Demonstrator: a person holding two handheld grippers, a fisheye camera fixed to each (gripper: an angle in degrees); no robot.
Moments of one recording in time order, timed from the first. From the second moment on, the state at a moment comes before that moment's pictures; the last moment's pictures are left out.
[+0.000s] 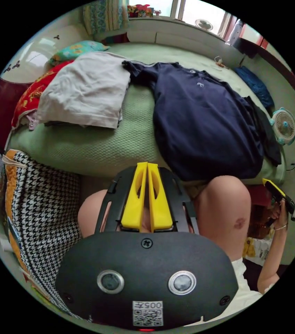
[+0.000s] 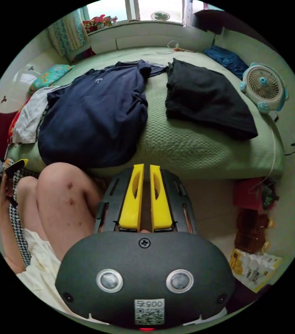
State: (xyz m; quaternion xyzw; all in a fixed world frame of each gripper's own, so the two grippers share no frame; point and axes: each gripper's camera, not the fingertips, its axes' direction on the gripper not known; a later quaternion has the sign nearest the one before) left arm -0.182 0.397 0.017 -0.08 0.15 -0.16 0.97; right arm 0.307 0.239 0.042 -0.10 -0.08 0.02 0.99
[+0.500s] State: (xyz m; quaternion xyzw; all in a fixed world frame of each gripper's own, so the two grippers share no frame) left arm -0.115 0.341 0.073 -0.09 0.19 -0.12 0.97; right arm 0.256 0.206 0.068 -0.07 -0.08 -0.01 0.99
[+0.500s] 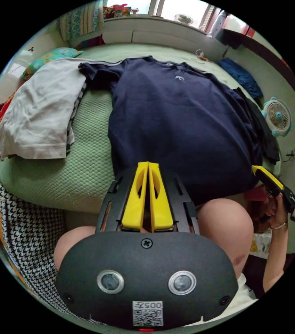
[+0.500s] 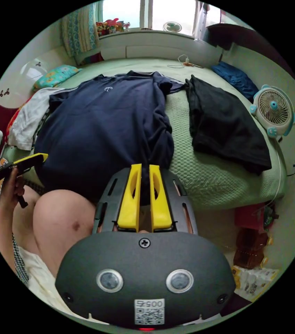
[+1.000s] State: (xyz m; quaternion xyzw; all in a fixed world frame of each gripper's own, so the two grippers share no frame) left arm -0.012 0.181 -0.001 0.06 0.29 0.00 0.95; right arm 0.315 0.078 0.018 0.05 -0.10 -0.07 0.99
